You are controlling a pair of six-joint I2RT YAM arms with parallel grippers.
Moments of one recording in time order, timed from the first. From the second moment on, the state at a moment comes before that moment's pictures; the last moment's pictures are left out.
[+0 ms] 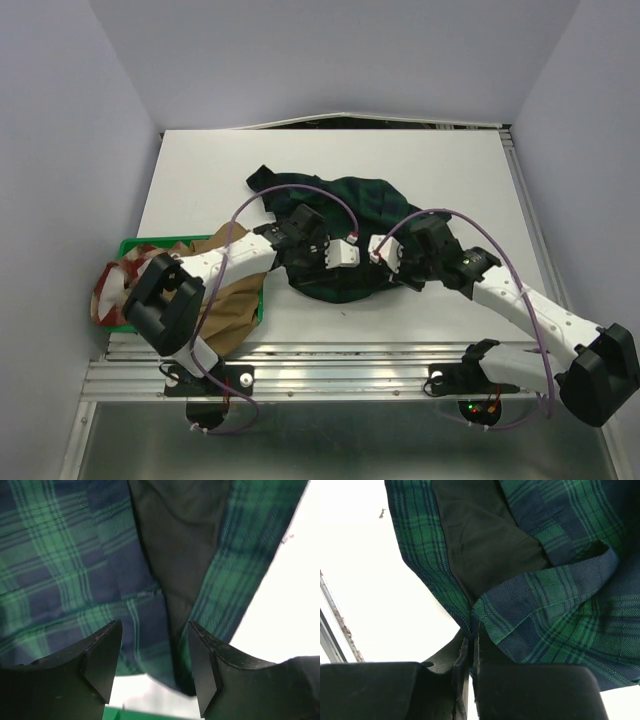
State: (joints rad) left arm -0.71 1.53 0.97 -0.45 0.29 0.79; right arm 0.60 1.10 0.77 -0.58 -0.31 -0.65
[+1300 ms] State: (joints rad) left arm -0.67 1.63 1.07 -0.29 0.12 0.48; right arm 0.54 0.98 0.71 -0.56 -0.26 -0.52
